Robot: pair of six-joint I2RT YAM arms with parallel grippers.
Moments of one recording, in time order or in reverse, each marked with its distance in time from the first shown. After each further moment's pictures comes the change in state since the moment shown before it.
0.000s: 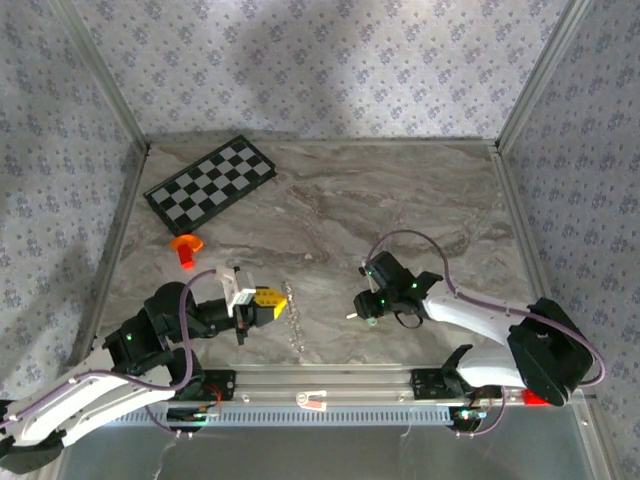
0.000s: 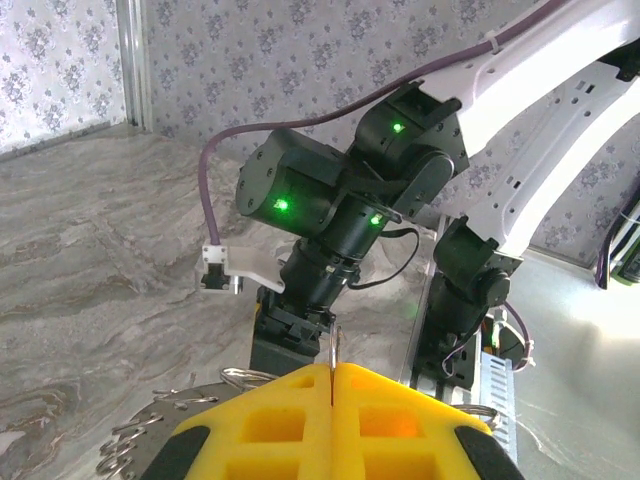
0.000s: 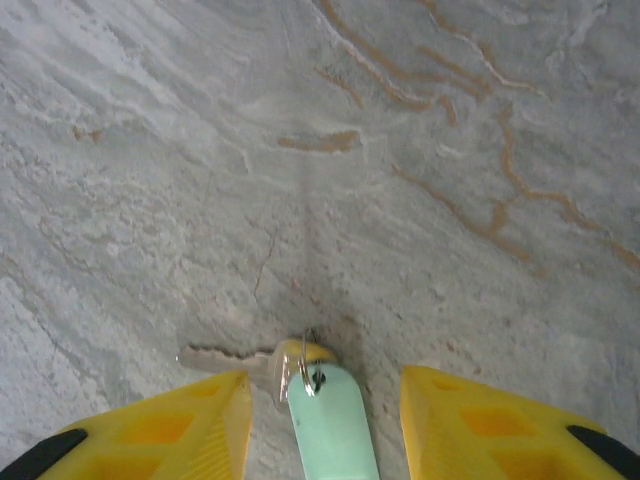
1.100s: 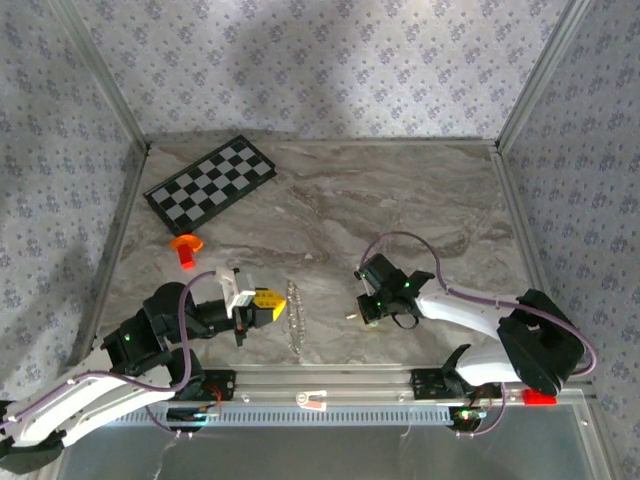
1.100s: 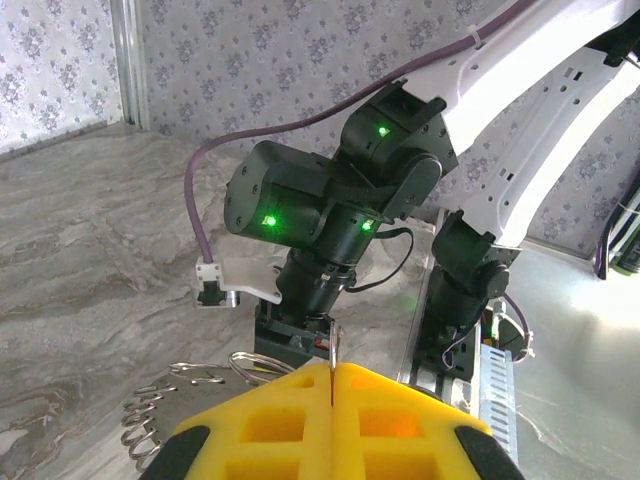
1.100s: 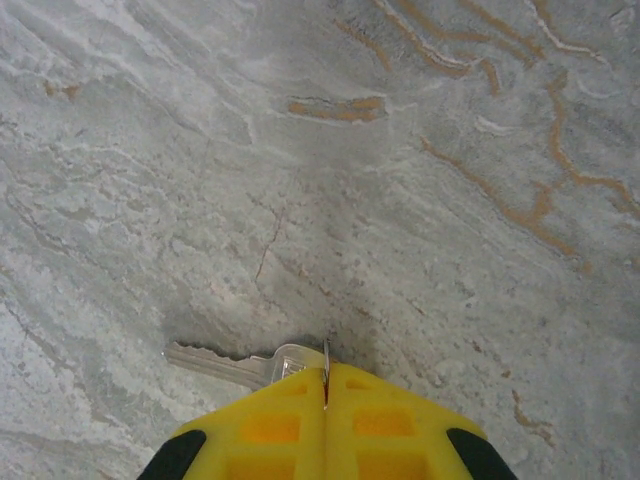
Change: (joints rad) left arm 0.000 -0.004 0.005 -0.018 0.008 0.015; right arm 0.038 0.051 0.029 -0.040 0.018 -0.013
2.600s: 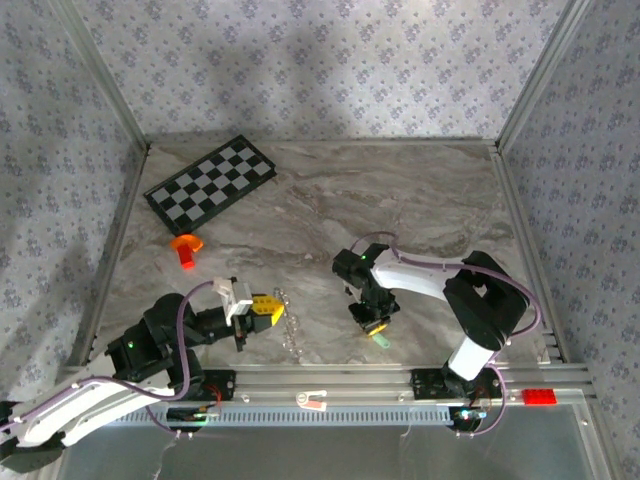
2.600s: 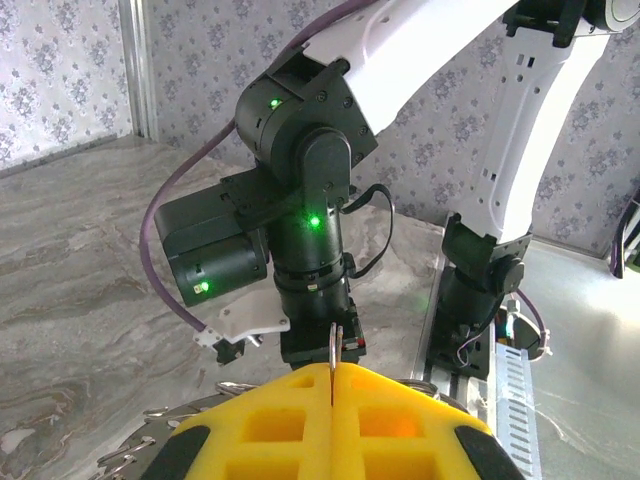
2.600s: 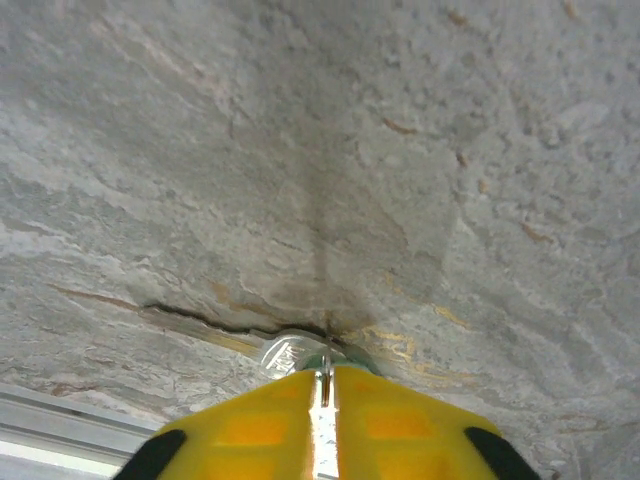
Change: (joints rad) left arm -0.032 -0.099 -0.115 0.058 -0.050 0.014; right arm 0.060 0.354 0.372 -0.612 -0.080 -0.021
